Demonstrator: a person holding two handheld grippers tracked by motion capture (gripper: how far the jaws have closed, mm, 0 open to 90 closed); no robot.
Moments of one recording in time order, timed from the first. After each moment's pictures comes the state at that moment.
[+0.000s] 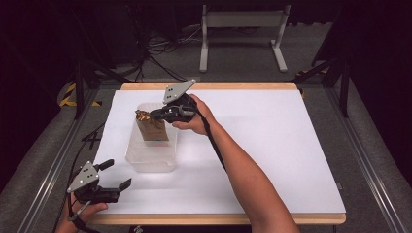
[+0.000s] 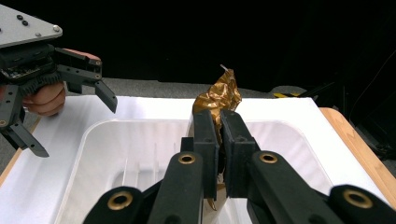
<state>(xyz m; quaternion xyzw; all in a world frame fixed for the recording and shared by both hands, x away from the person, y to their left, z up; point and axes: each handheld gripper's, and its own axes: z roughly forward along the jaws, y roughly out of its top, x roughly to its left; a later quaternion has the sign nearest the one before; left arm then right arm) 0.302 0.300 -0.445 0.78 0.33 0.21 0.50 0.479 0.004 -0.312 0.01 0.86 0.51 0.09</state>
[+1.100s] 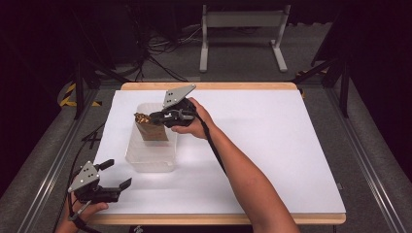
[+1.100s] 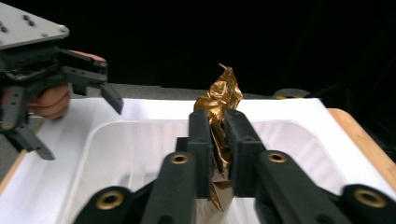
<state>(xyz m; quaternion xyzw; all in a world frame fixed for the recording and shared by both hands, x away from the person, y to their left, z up) 0.303 0.300 -0.445 0.78 0.33 0.21 0.49 0.474 0.006 -0.322 0.02 0.85 0.52 0.10</state>
